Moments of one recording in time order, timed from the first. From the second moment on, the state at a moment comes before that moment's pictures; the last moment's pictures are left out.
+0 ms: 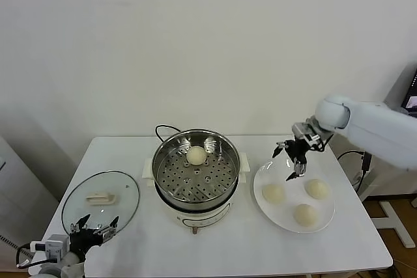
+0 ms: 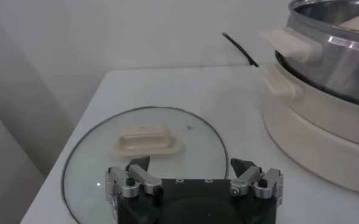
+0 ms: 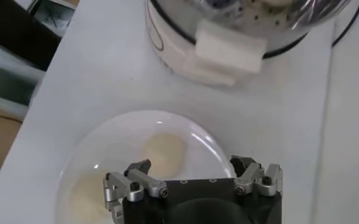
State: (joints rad) left arm 1.65 -0.96 -0.61 -2.08 -0.62 0.43 -0.20; right arm 0.44 0.73 -1.35 1.20 0.35 0.05 -1.07
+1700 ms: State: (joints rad) left arm 1.65 -0.96 -0.60 -2.09 -0.62 0.44 -0.21; right arm 0.59 0.76 -1.39 1.22 0.43 -0.05 -1.10
